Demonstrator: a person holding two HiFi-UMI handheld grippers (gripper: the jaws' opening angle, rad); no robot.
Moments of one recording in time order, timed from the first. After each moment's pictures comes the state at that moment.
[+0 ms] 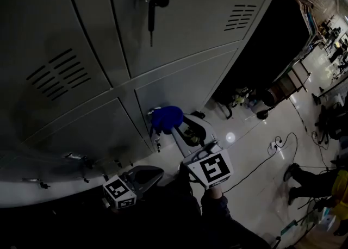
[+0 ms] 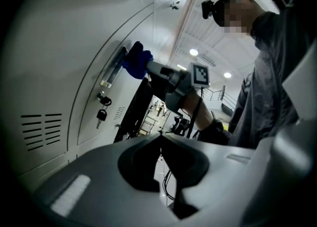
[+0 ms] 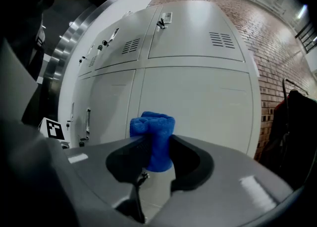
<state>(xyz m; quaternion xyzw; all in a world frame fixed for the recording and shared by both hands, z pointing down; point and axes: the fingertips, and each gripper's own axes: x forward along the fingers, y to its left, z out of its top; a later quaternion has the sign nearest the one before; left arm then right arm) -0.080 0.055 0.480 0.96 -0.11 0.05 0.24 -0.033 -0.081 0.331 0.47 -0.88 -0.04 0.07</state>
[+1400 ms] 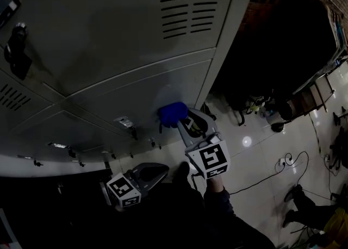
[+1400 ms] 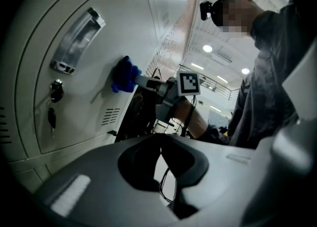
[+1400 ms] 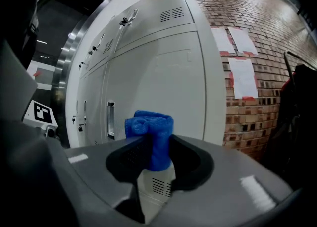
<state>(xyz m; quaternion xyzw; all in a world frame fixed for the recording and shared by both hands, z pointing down) 0.041 0.022 0.480 0.95 -0.21 0.07 0.24 0.077 -0.144 0.392 0.42 -0.90 0.02 0.08</state>
